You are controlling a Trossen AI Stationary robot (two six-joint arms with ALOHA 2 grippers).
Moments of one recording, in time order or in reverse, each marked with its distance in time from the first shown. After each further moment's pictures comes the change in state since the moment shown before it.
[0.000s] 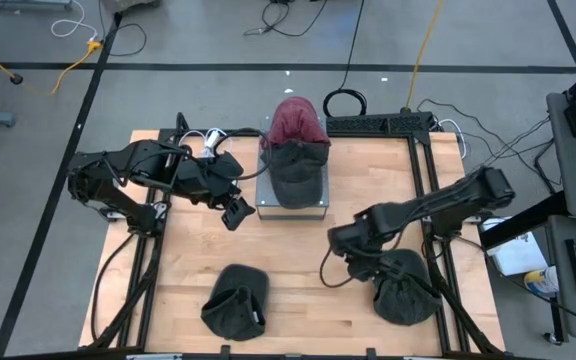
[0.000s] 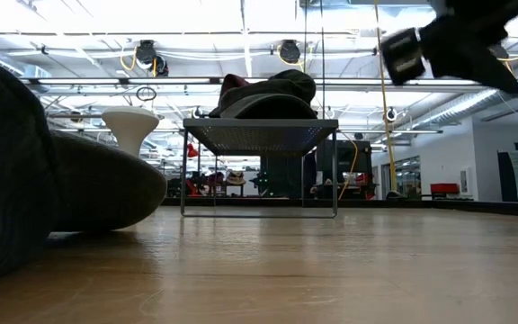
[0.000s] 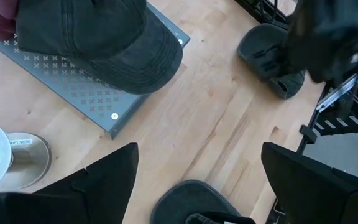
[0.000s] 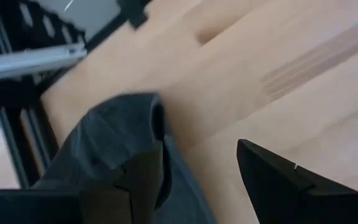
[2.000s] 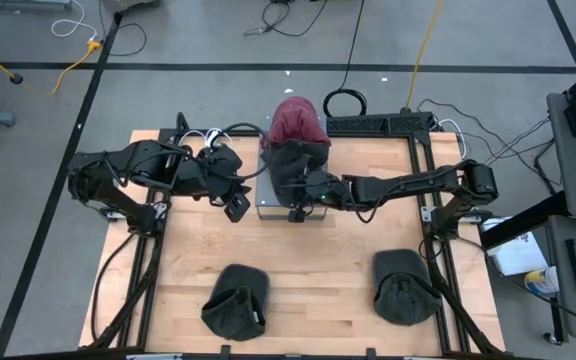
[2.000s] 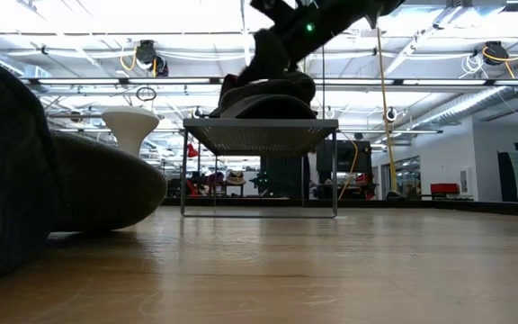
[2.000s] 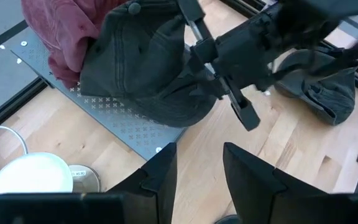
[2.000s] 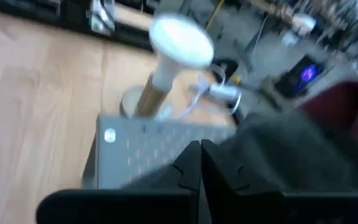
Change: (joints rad) left arm 0.000 0.002 0.000 -0.007 -0.204 0.092; right arm -0.283 0.103 -0.002 1.110 0.944 0.387
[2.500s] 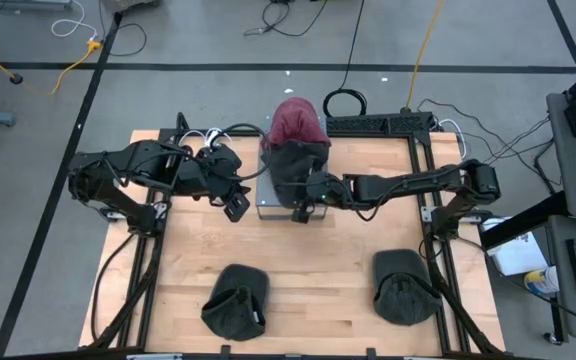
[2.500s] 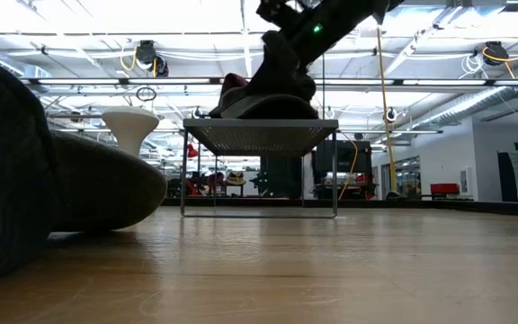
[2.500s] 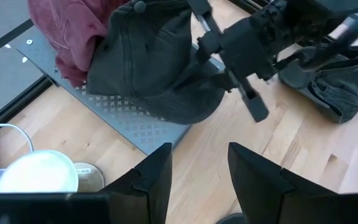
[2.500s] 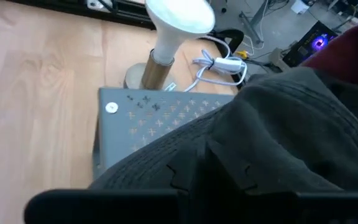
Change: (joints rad) left arm 0.000 0.000 0.000 -0.016 -0.007 -0.001; right arm -0.004 -0.018 0.001 -0.122 0.004 0.107
